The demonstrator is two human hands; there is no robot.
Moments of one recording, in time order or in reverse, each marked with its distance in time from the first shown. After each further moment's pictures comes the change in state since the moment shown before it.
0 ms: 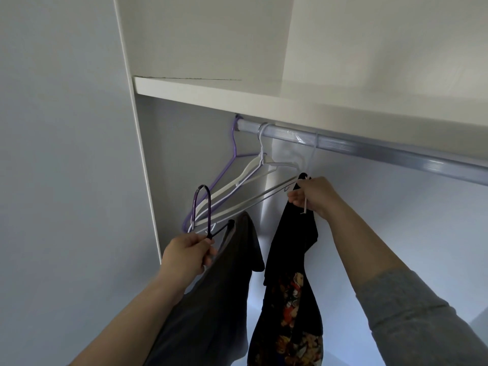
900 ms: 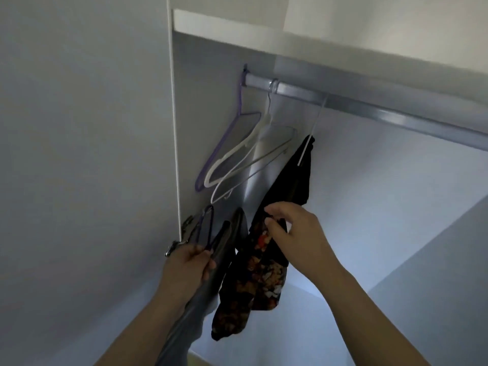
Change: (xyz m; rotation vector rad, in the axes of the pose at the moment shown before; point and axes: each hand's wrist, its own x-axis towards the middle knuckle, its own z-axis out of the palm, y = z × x) left_hand -0.027 -0.096 -0.053 0.048 -0.150 -0.140; right_hand -0.188 0.077 0.064 -0.619 -0.017 -0.492
